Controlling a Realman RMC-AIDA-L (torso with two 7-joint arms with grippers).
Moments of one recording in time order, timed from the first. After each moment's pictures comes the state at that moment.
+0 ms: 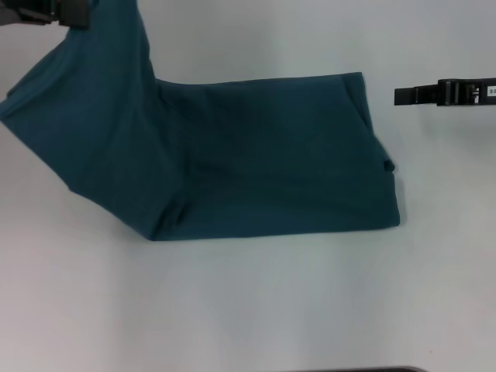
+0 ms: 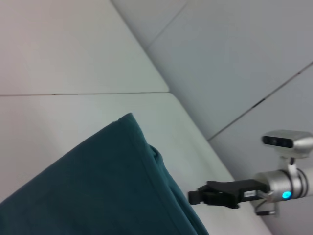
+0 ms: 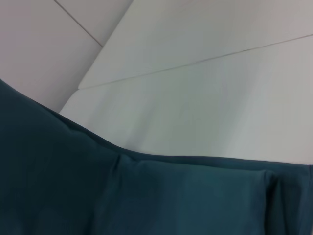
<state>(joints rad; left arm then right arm) -0.66 -1.93 -2.50 -1.28 -1.08 2.00 -2.63 0.58 1.94 2.48 0.61 -2.14 1.48 -1.09</state>
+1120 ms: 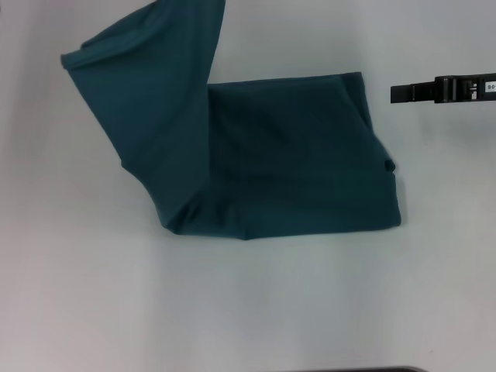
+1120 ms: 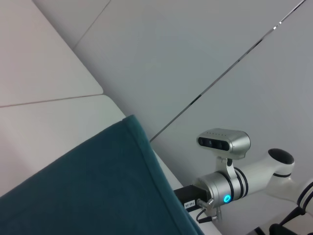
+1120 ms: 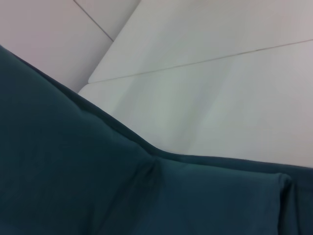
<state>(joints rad) -0.77 -2.00 -2.45 -1.27 -1.16 1.98 -2.66 0.59 1.93 2.47 0.62 -2.14 1.50 -1.09</state>
